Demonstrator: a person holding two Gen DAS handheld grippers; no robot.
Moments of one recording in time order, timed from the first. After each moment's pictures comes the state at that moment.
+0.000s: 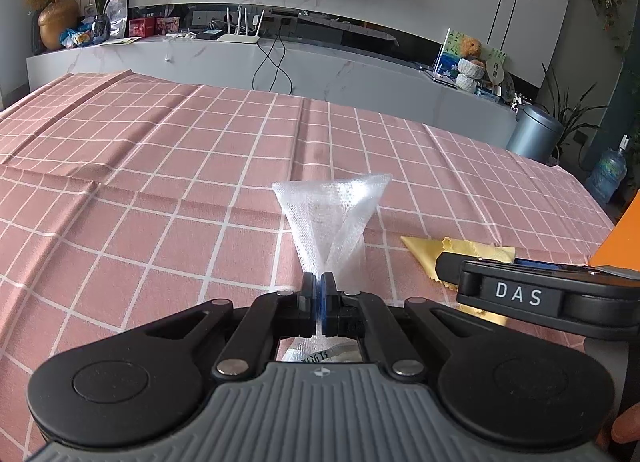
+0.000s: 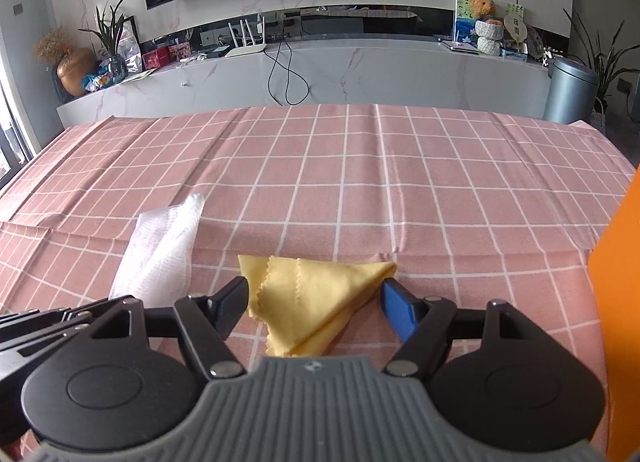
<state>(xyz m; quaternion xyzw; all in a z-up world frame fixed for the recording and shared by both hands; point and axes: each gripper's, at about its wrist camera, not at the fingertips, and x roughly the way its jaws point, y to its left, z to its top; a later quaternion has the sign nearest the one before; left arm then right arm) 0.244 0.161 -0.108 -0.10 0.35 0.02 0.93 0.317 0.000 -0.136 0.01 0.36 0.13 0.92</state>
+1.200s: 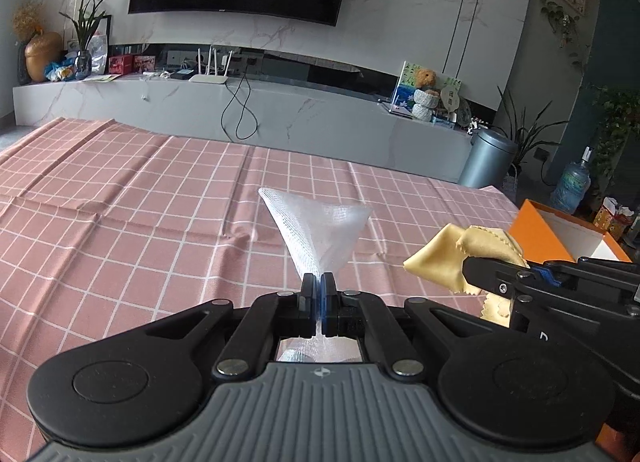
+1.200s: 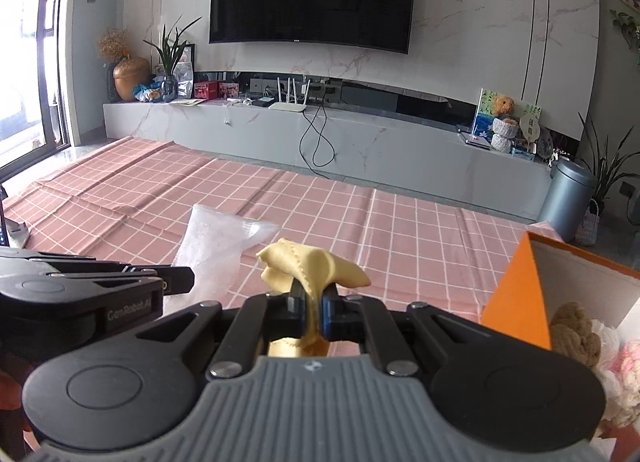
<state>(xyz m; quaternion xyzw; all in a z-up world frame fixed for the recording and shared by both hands) 0.162 0.100 -0.032 -0.09 0.29 -0.02 0.95 0.194 -0.048 -0.048 -0.08 0.26 0.18 0.95</state>
